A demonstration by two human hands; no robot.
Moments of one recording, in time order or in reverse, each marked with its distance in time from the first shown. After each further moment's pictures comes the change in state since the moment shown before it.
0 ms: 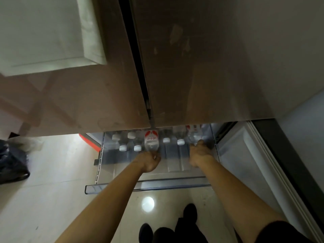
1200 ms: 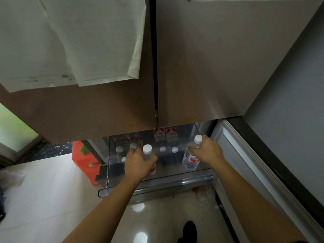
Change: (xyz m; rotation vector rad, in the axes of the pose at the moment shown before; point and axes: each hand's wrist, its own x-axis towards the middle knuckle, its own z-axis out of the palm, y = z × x) left_hand -0.085 -0.010 -0.014 -0.421 0.688 0.095; right_hand -0.138 0.030 -0.047 0.751 0.483 0.087
